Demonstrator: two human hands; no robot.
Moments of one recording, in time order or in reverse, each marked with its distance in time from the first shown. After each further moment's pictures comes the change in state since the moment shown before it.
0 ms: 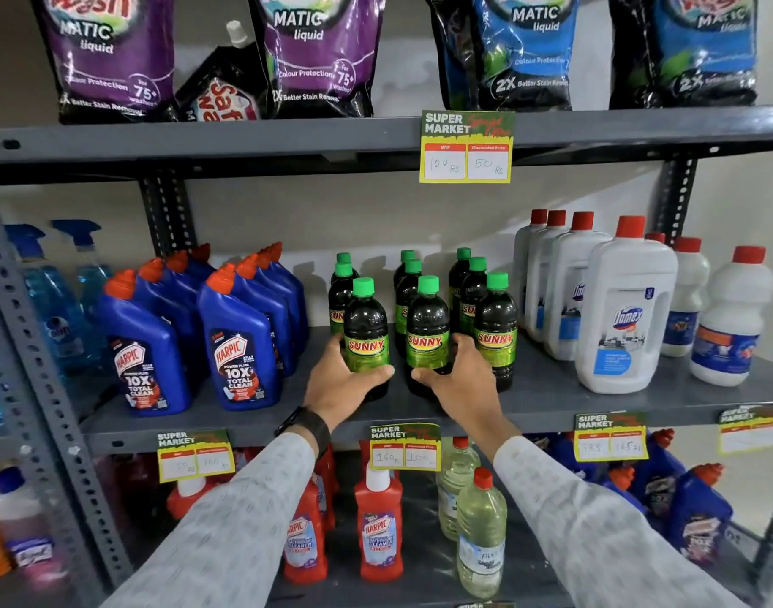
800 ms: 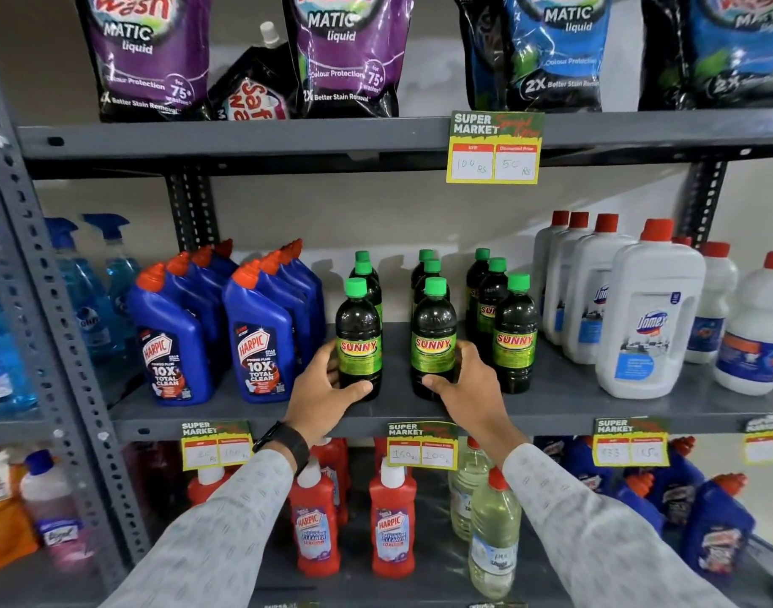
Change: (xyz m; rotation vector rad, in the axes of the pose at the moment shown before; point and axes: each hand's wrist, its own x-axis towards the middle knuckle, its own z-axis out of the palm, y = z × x) left_hand -0.007 -0.044 -0.037 -0.094 -0.030 0.078; right_hand -0.010 -0.005 0.010 0.017 -0.102 -0.011
